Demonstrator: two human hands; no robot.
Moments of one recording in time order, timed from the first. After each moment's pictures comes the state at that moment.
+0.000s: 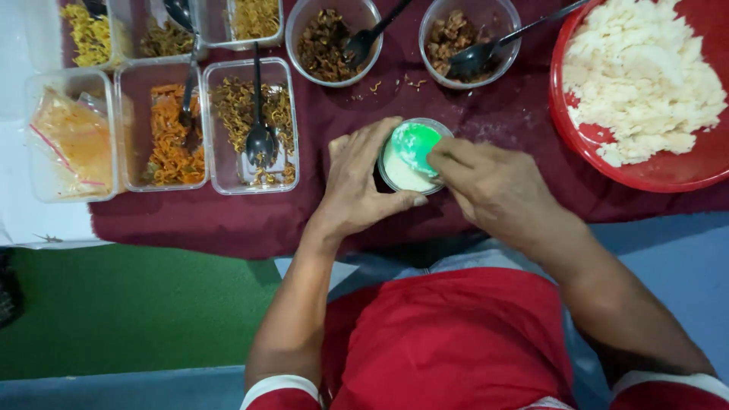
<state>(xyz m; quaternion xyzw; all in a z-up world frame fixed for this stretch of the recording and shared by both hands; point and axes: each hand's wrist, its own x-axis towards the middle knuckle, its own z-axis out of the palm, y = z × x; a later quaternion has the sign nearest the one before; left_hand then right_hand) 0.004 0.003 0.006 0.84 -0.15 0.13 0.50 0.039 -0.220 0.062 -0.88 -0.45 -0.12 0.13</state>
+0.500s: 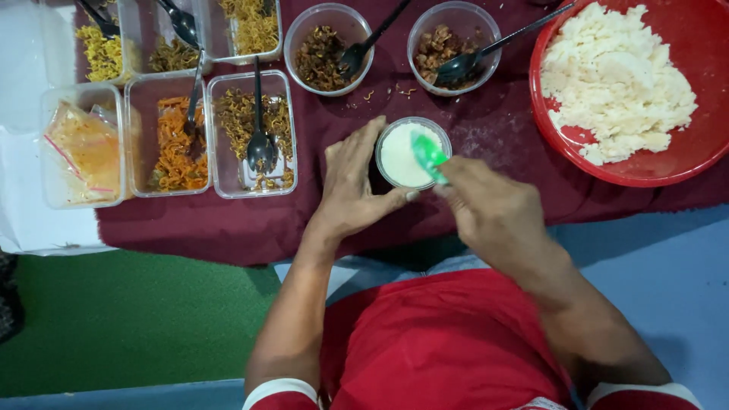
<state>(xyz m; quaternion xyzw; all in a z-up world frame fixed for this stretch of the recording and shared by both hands) 0.000 0.003 0.003 0.84 -0.15 0.15 0.50 0.007 -0.237 0.052 -0.89 -0.34 -0.17 0.24</state>
